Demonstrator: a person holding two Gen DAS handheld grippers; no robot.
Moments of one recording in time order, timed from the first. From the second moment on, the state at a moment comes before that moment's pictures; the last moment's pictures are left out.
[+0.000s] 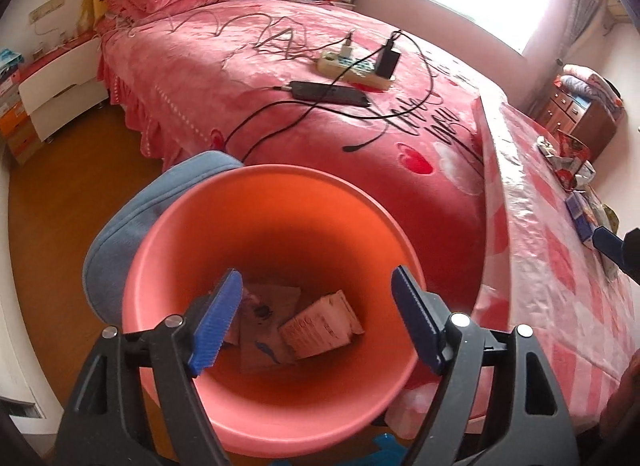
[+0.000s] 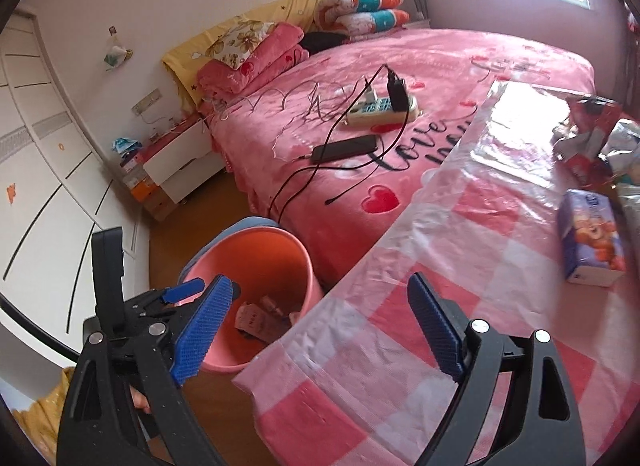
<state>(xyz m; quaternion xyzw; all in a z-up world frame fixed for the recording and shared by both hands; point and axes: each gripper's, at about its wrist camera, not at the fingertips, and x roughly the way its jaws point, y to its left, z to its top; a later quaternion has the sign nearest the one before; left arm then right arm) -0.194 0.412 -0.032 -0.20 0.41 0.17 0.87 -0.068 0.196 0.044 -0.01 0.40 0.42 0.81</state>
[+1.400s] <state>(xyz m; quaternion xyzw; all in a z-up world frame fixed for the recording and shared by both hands) -0.151 0.275 0.025 -0.05 0.42 0.10 0.90 -0.050 0.050 0.071 0.06 0.32 0.35 0.88</state>
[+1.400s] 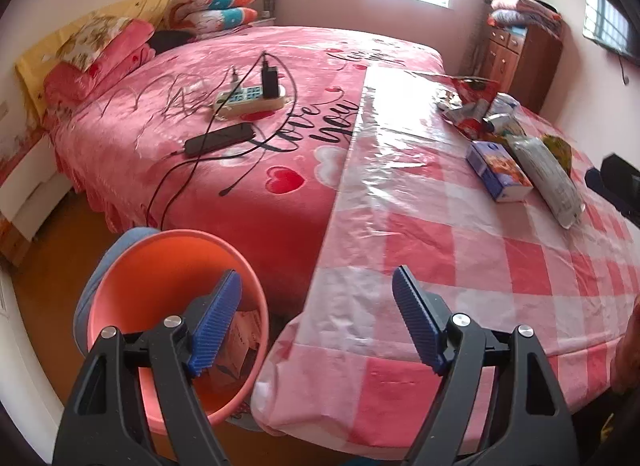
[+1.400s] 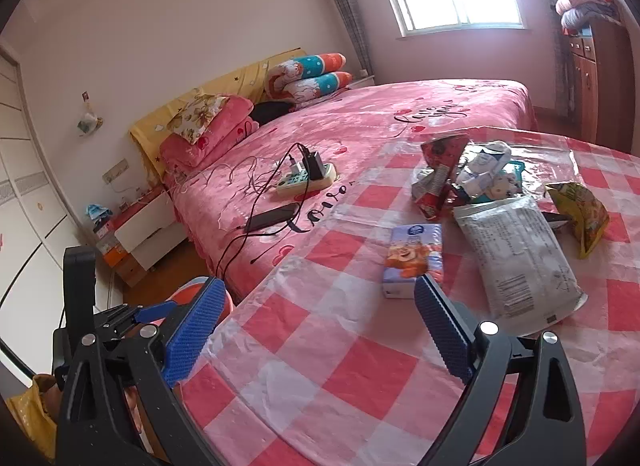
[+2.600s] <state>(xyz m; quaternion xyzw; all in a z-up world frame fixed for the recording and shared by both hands) 0.024 0.149 0.071 -0.07 0.42 -0.08 0.90 0.019 -0.159 0.060 0.24 0.30 0.19 0.91</state>
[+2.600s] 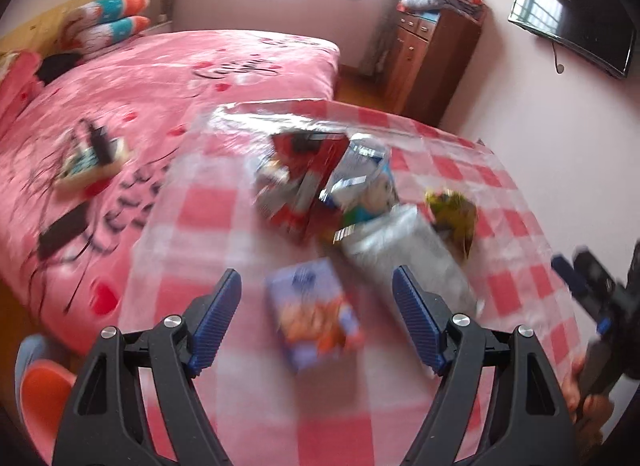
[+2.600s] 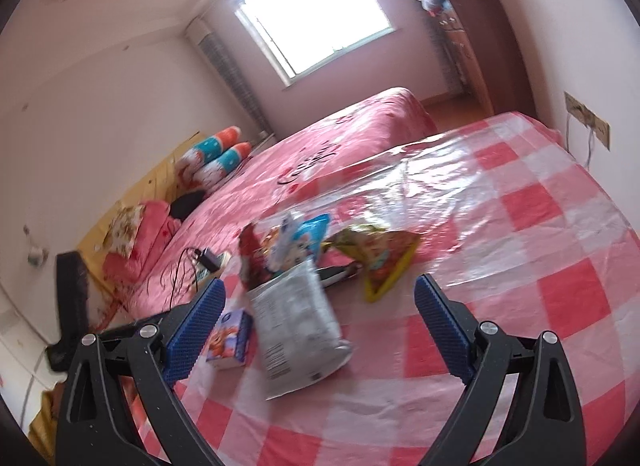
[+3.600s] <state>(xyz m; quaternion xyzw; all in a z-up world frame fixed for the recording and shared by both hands) 0.166 0.153 0.014 -0.09 0.45 -0.15 0.87 0.060 -0.136 0.022 0.22 0.39 0.18 0.88</state>
